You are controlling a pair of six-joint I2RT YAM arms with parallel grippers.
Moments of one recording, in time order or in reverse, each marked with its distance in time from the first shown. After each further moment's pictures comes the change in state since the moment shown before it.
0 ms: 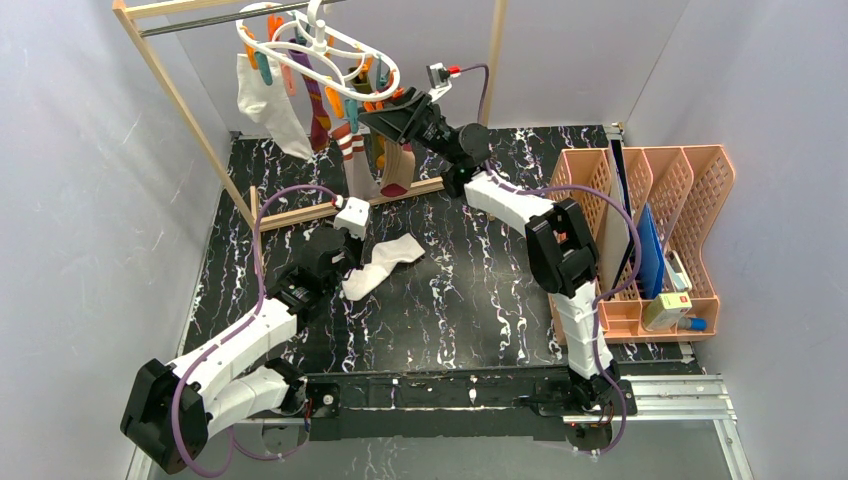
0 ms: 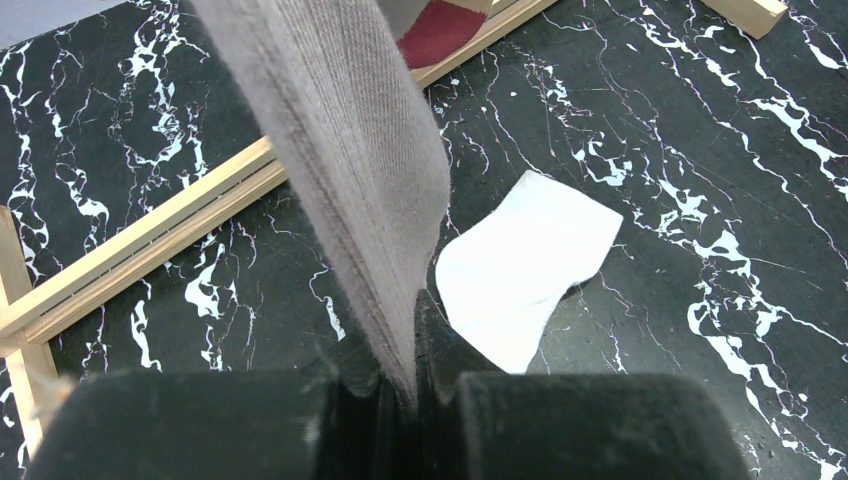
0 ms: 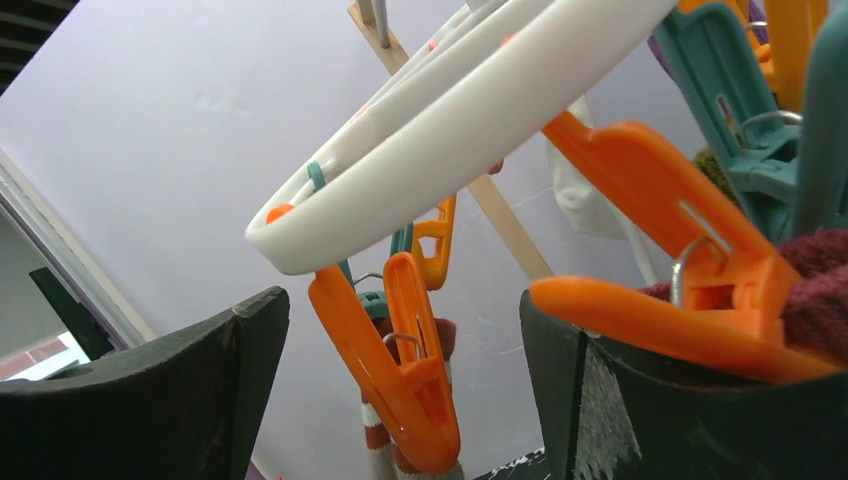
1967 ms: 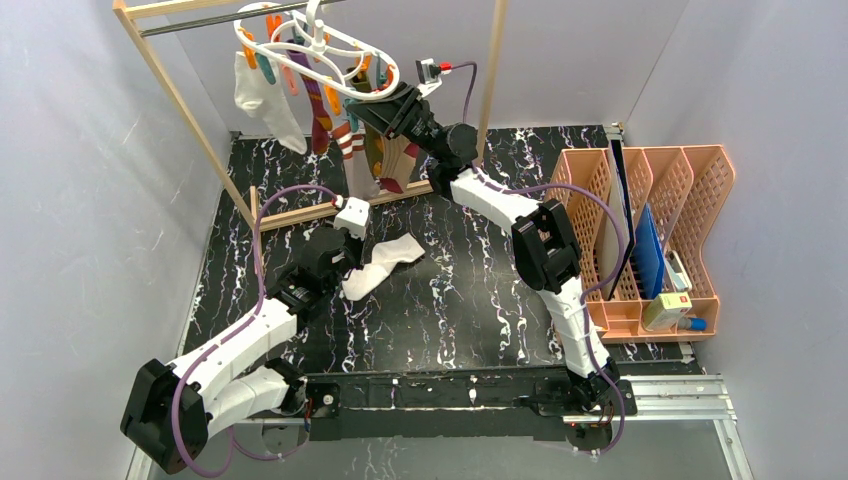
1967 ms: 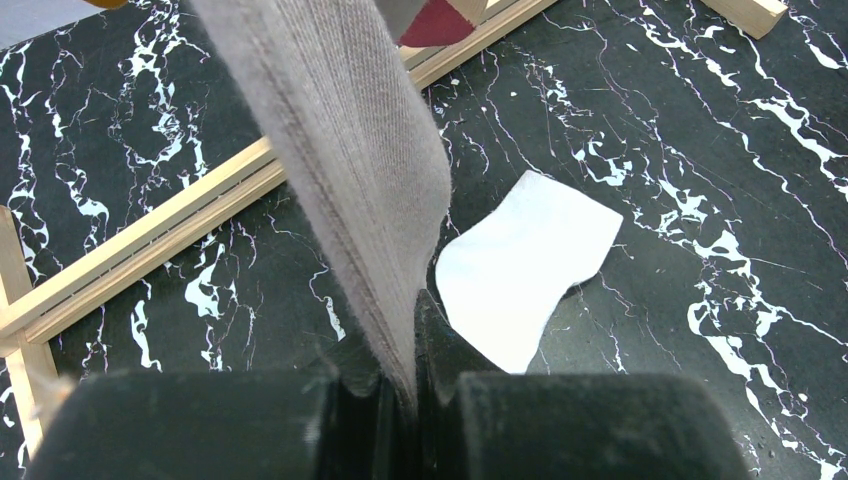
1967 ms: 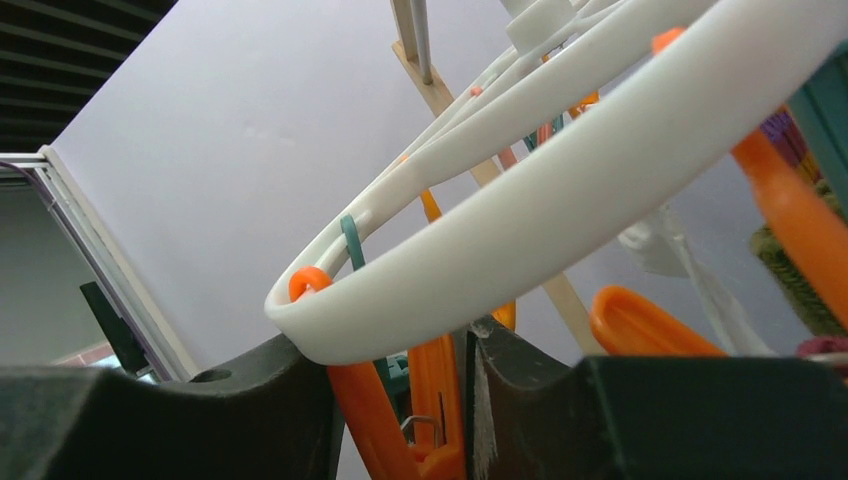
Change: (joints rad) left arm 0.000 0.000 0.000 0.000 0.000 0.000; right arm 0.034 0.121 0.198 0.037 0.055 0.070
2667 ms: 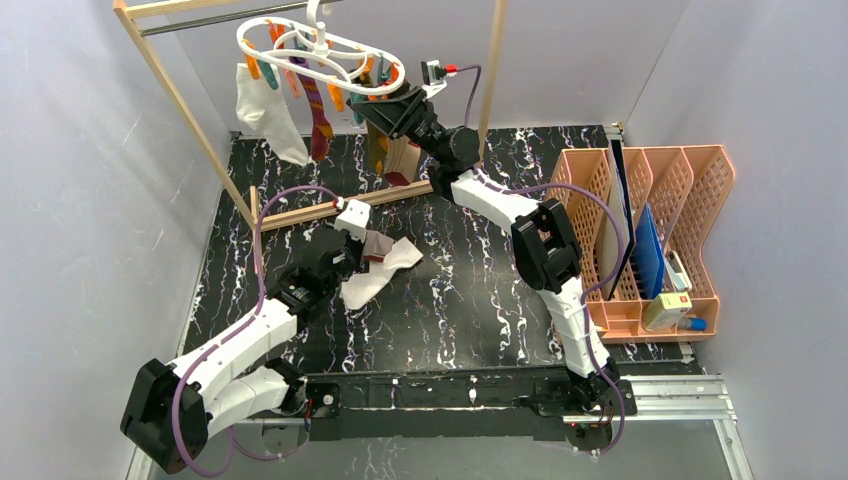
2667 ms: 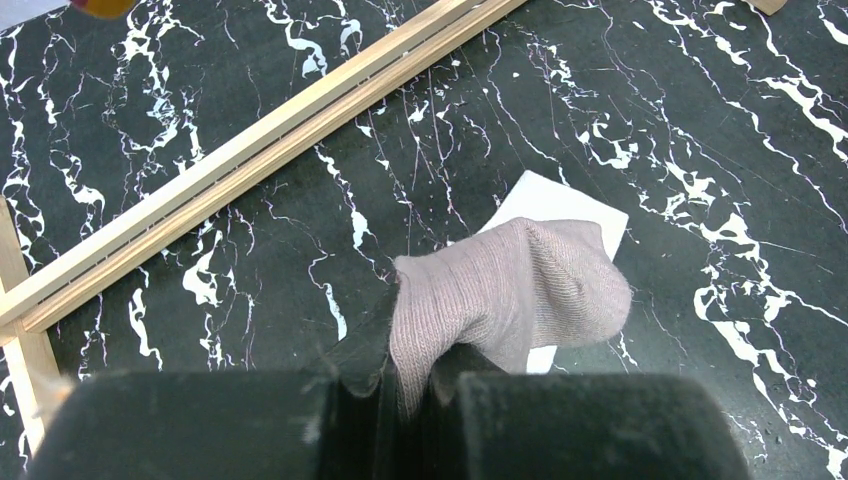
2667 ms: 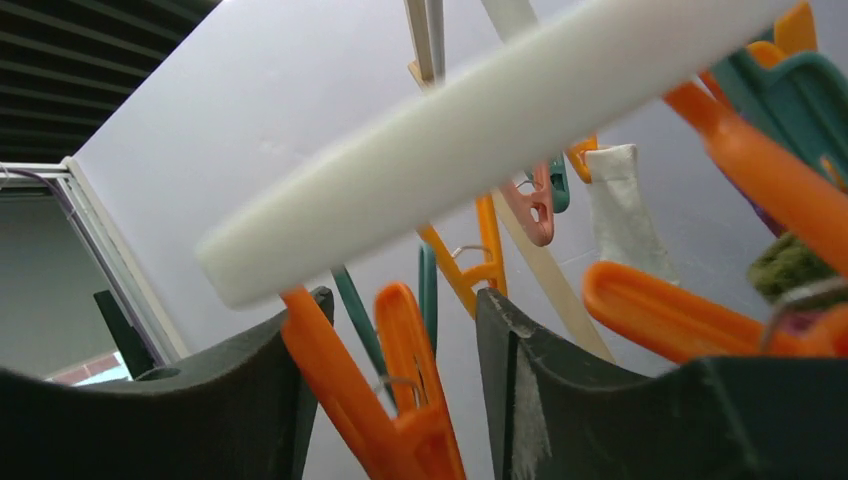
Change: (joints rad) left arm 0.000 0.000 -0.004 -0.023 0.000 0.000; right arm -0.002 0.000 -0.020 0.067 0.031 0.031
